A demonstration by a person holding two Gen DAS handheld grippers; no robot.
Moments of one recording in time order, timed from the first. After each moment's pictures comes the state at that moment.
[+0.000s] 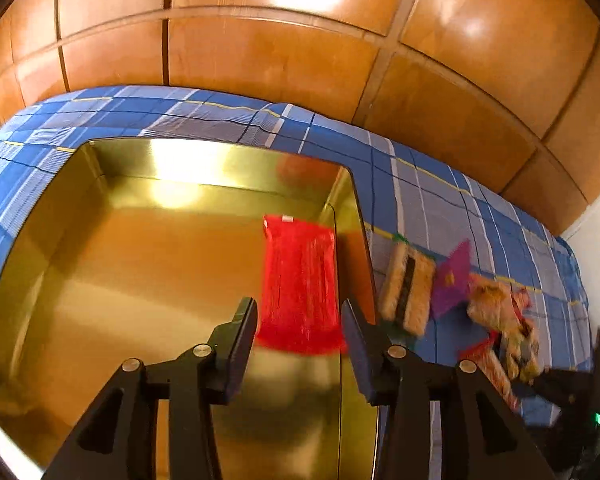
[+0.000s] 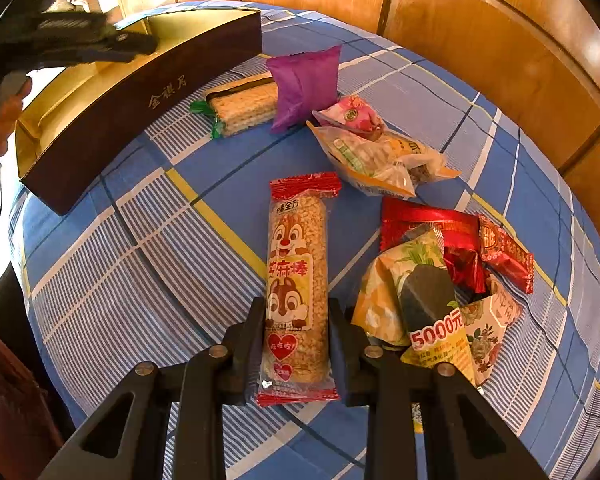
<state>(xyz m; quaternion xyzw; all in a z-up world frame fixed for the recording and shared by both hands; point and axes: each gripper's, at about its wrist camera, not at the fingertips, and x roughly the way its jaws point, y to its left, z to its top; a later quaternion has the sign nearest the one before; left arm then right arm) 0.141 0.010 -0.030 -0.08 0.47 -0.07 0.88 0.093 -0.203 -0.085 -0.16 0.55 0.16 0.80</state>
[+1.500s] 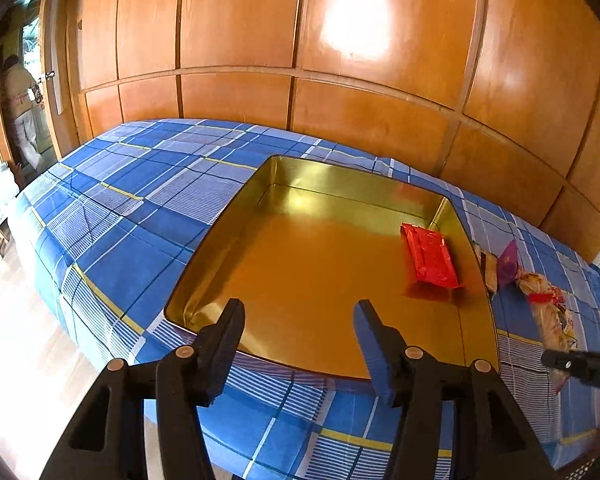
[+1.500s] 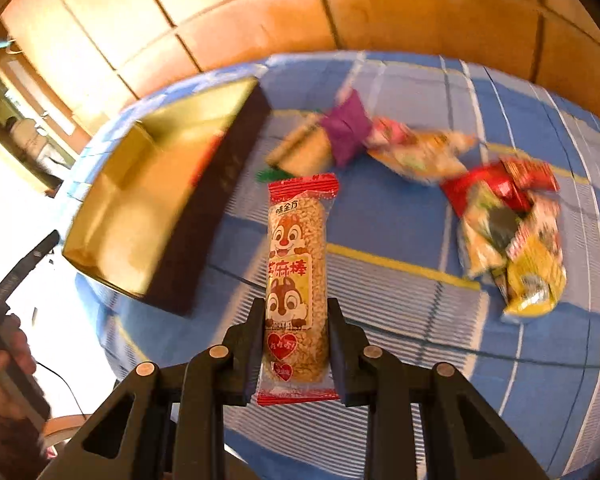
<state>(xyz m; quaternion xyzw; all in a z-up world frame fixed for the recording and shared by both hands) 0.009 0.132 -0.004 -0.08 0.37 0.05 0.92 0.031 -0.131 -0.016 0.07 0.53 0.11 0.84</state>
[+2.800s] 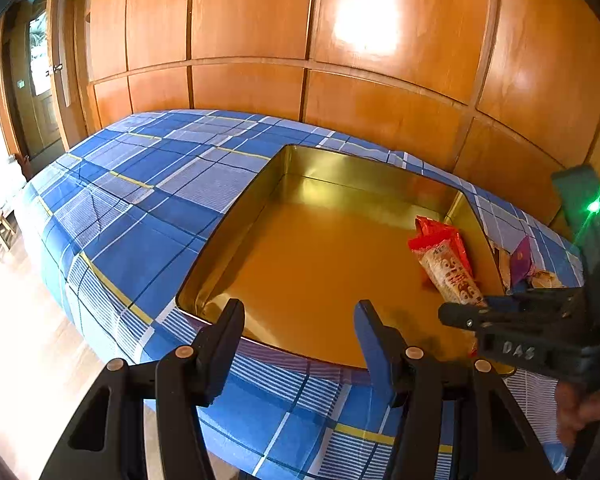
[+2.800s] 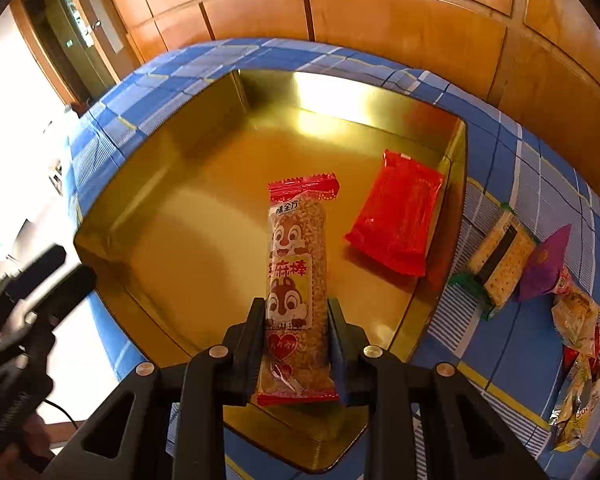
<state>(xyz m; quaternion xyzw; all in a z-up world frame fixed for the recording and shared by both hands) 0.008 0.138 -0.013 -0.08 0.38 0.06 0.92 0.130 0.014 -0.036 -0.08 0.54 0.19 0.81</state>
